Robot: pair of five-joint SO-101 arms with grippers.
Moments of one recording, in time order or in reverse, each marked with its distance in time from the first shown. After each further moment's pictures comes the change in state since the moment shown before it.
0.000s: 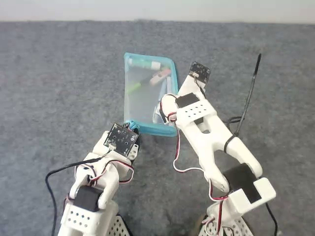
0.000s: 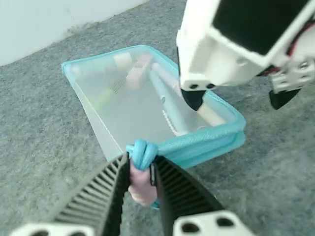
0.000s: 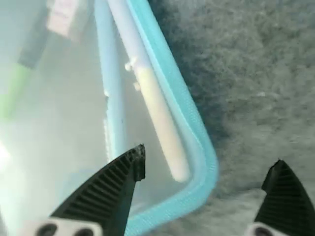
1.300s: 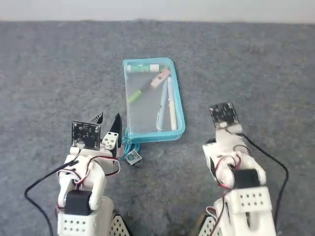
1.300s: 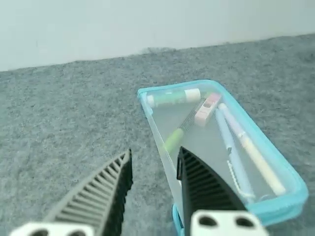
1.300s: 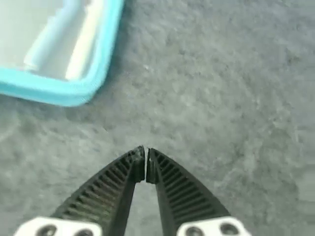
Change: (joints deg) left arm -13.7 -5.5 -3.5 0.7 9.8; right arm 20.6 -77.8 57.4 2.1 57.5
